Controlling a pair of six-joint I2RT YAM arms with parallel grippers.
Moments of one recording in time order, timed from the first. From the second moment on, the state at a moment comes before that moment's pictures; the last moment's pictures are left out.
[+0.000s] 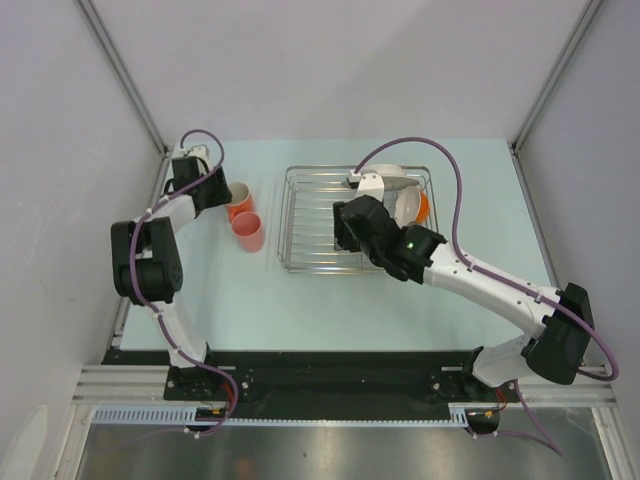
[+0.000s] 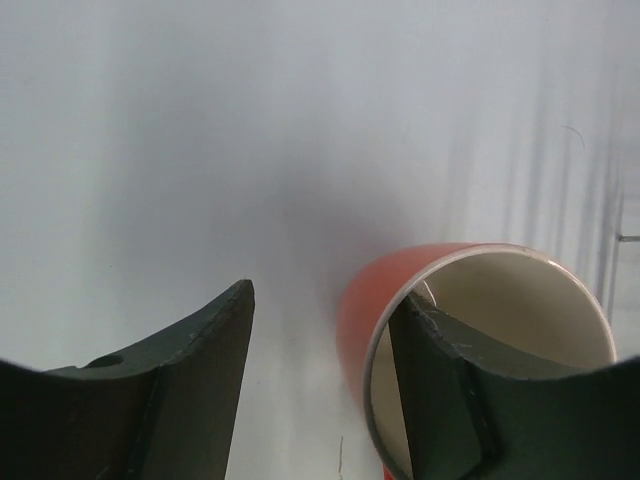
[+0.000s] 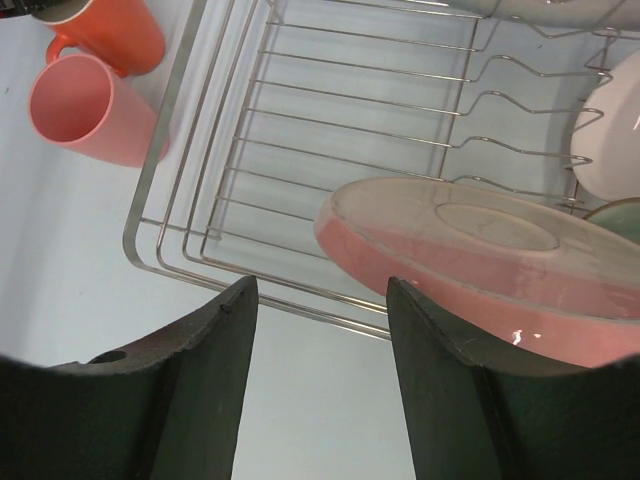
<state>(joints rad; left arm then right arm) 0.11 1.90 1.26 -0.04 0.14 -0.13 0.95 1.42 1.28 -0.47 0.50 0.53</state>
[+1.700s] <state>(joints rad) 0.13 1.23 1.07 -0.04 0.98 -0.69 0.72 1.29 0.94 0.38 -0.39 1.06</state>
